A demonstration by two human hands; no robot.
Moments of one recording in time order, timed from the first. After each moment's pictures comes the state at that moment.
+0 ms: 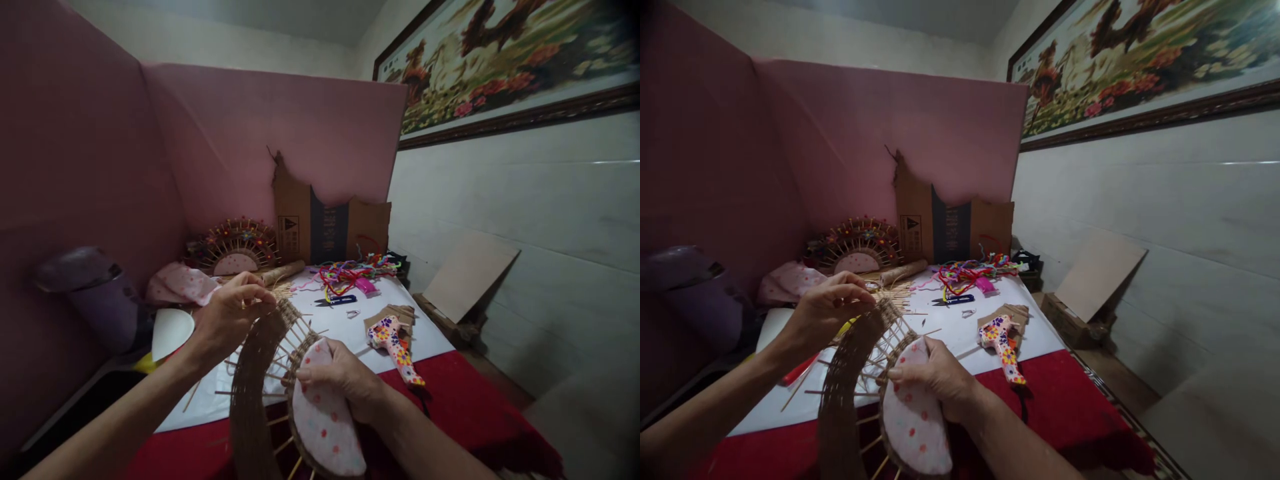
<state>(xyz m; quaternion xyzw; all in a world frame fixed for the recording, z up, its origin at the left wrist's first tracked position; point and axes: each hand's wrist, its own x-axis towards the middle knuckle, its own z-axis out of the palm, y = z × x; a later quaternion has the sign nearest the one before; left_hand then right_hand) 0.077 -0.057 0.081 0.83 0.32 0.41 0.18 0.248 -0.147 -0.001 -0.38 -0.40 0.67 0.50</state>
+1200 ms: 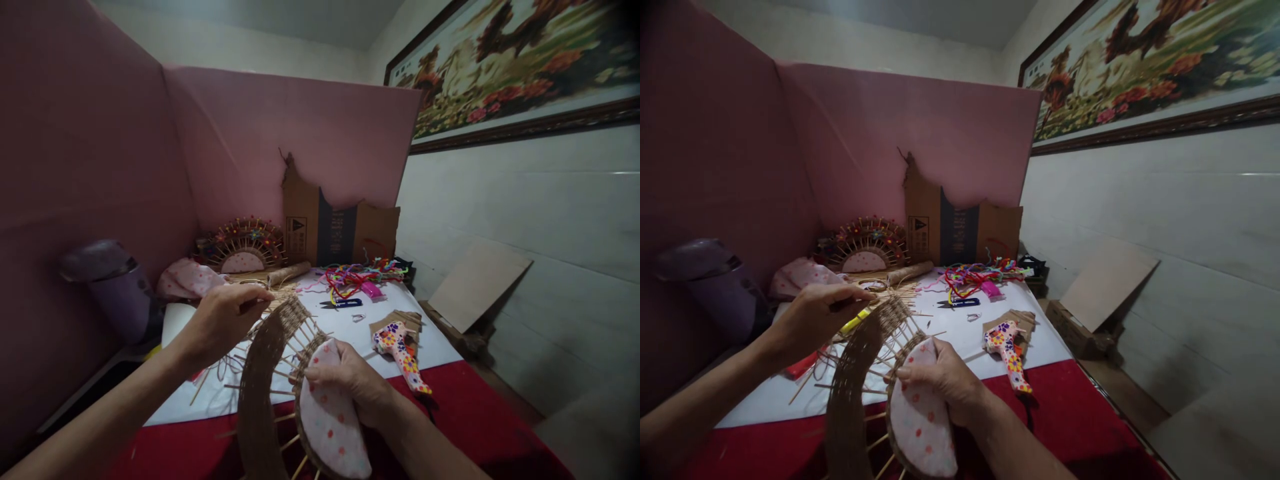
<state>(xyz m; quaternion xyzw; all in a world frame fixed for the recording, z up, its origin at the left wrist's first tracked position) 0.056 -0.062 0.087 0.89 0.33 0.32 0.05 0.249 -0.150 0.001 -0.37 -0.40 0.67 0.50</state>
